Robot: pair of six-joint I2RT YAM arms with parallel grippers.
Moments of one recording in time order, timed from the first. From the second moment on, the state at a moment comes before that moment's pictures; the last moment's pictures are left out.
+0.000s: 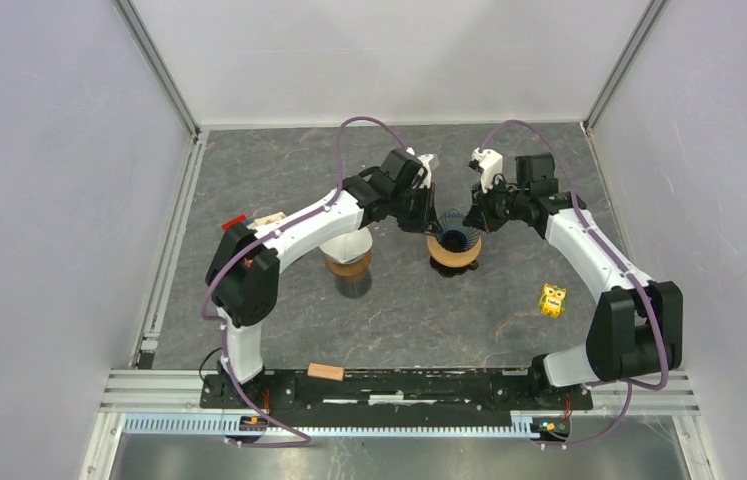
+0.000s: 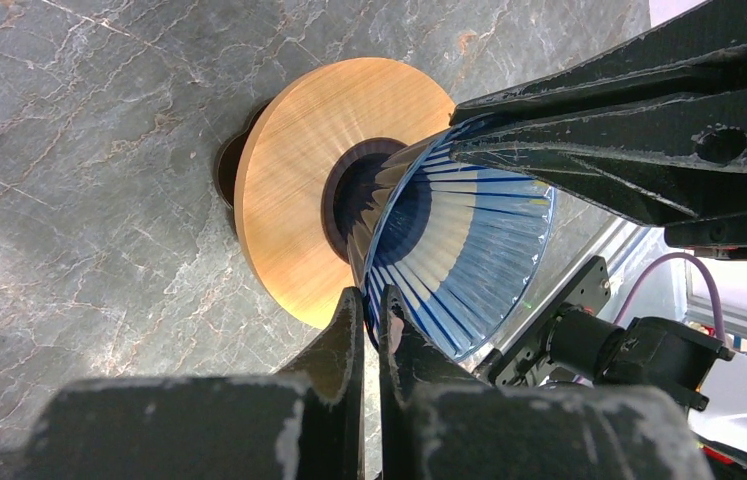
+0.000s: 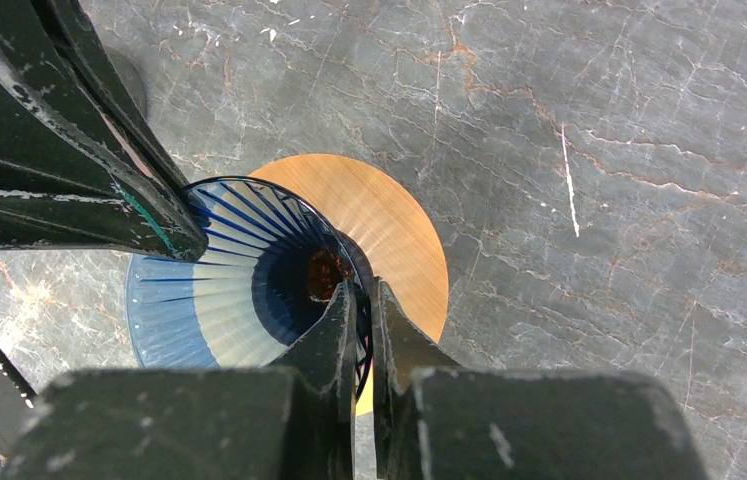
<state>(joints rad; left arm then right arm) -0.79 1.92 1.59 -0.45 0.31 -0.57 0.16 1.44 1.05 -0.45 -0.57 -0.31</state>
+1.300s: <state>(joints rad) -0.80 1.90 1.54 -0.39 0.28 -0.57 0.18 1.40 0.96 -0.33 -0.53 -0.32</state>
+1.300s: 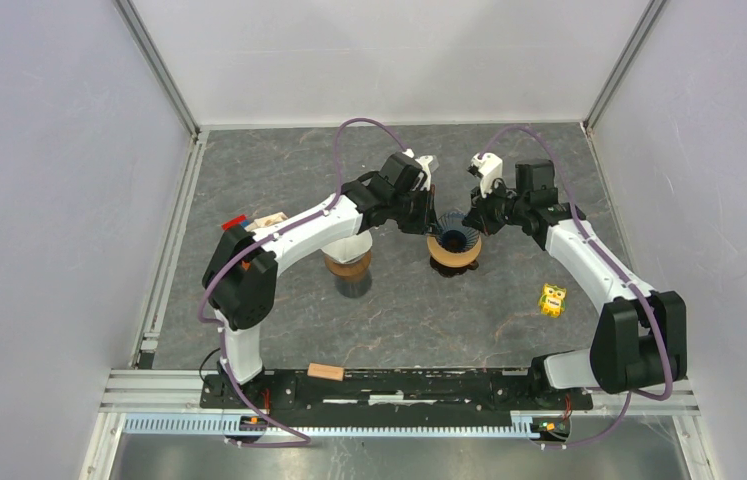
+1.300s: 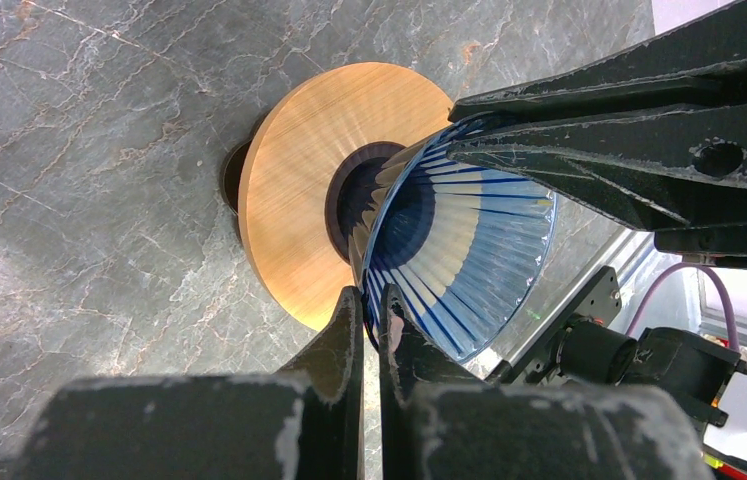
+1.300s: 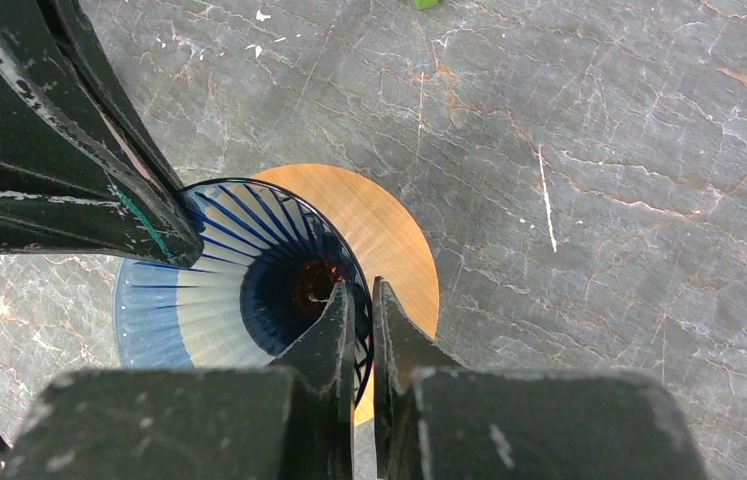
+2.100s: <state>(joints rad) -0.81 1.94 1.65 -0.50 0.26 -0.48 0.22 1.46 1.10 -0.49 -0.48 -0.42</state>
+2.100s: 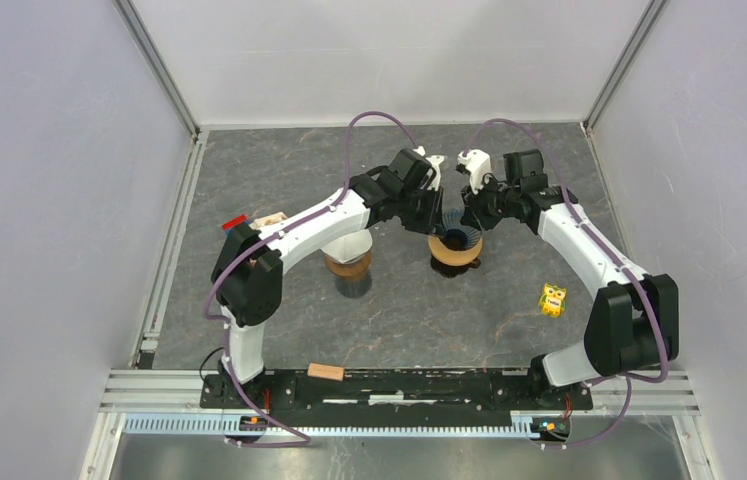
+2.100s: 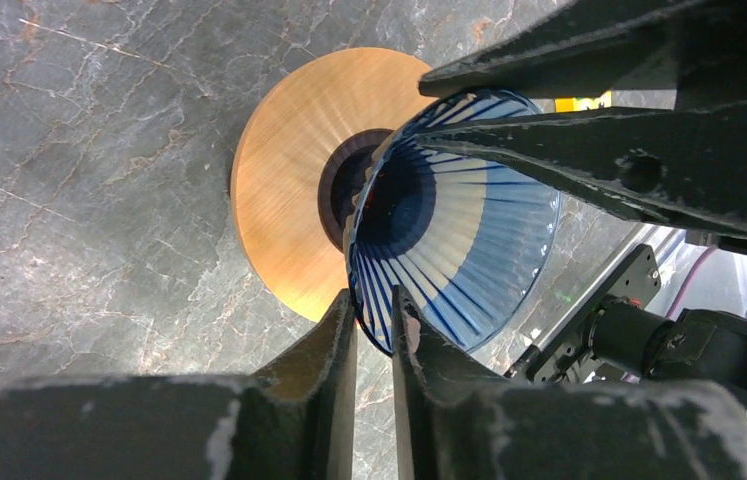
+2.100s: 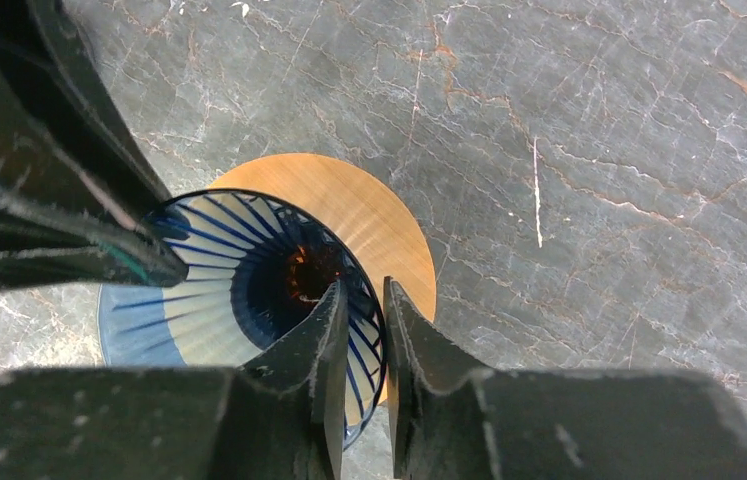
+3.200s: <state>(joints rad) -0.82 1.94 1.72 -0.58 0.35 -0.44 0.22 1.46 1.20 -0.60 -0.44 -0.42</state>
